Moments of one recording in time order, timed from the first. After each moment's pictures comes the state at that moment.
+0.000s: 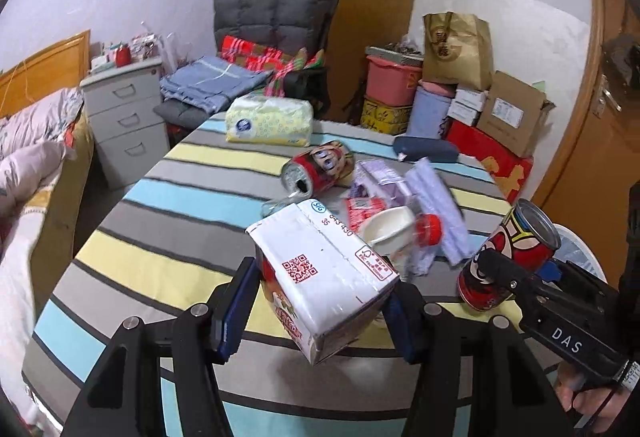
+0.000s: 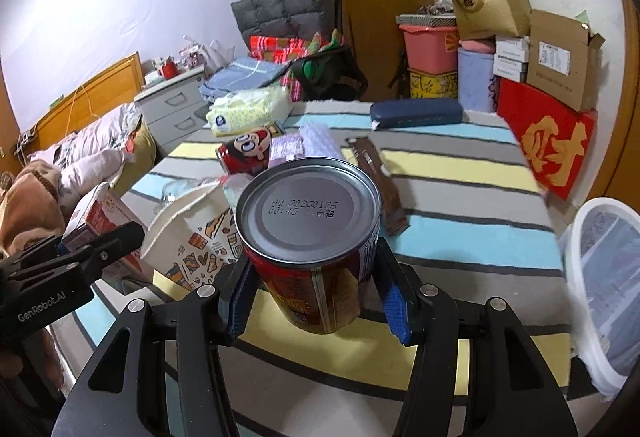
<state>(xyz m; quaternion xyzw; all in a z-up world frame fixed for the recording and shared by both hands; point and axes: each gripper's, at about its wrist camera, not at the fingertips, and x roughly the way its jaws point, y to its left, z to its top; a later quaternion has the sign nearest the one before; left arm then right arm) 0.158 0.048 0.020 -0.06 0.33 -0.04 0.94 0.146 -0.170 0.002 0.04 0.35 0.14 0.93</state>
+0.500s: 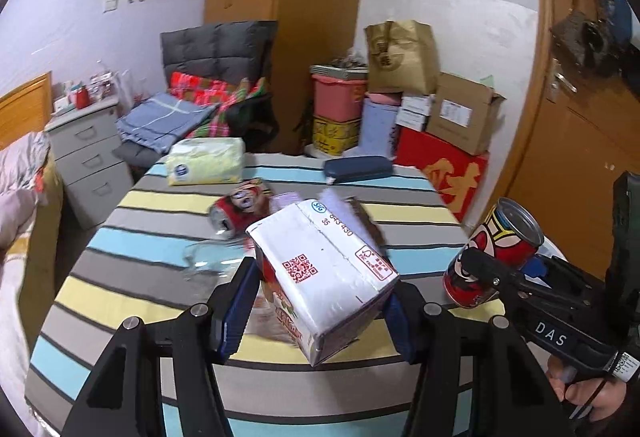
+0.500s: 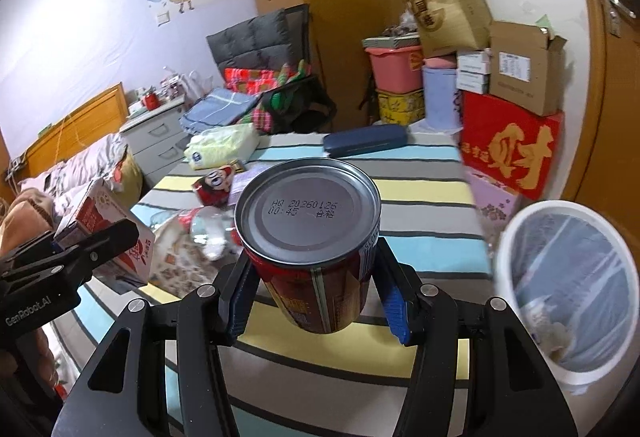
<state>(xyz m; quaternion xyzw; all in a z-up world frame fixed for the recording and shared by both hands) 0.143 -0.017 0.062 -0.03 0.30 -0.11 0.95 0.129 -0.216 0.025 0.06 0.32 0.10 0.94</state>
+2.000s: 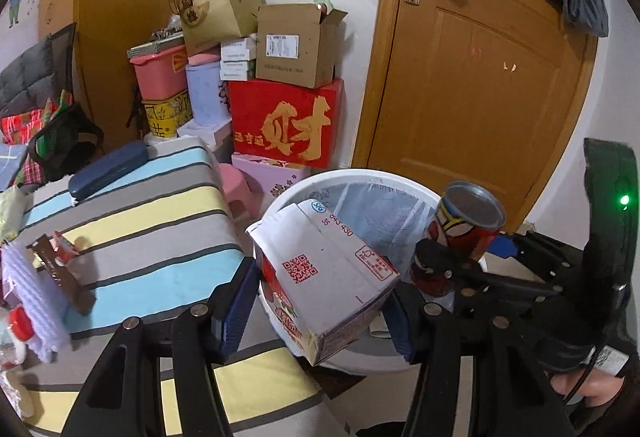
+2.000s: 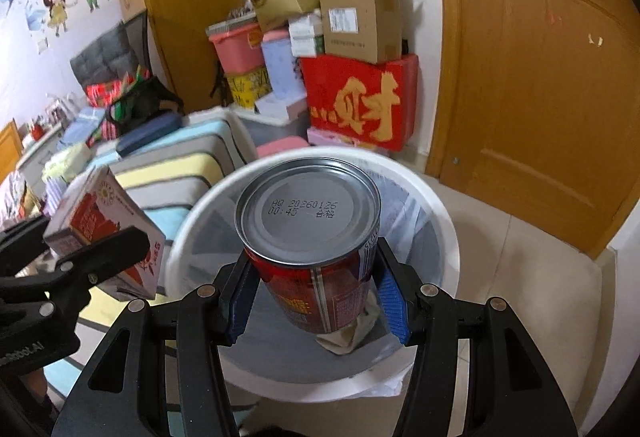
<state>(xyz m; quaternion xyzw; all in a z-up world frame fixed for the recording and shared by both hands) 0.172 -0.305 0.023 0.07 0.35 -0.33 0.88 0.102 -0.404 -0.006 0.08 0.37 -0.09 0.92</state>
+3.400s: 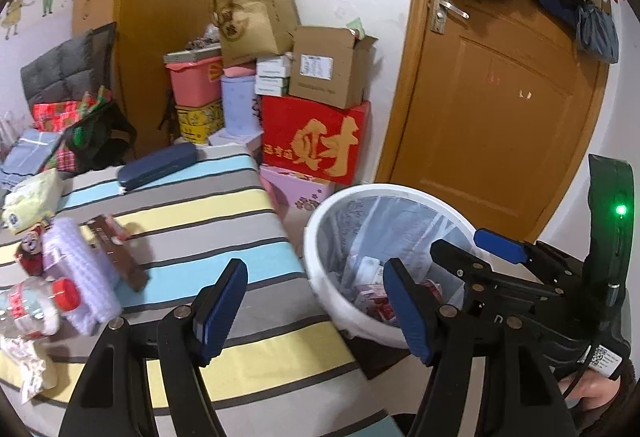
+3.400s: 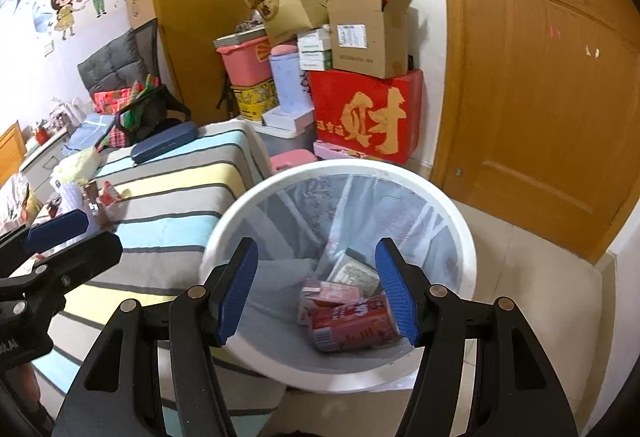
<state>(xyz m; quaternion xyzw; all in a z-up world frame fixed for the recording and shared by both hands) 0.149 -0.241 0.048 0.04 0.32 -0.28 0.90 0.096 -0.378 0.010 0.08 0.34 -0.09 0.93</state>
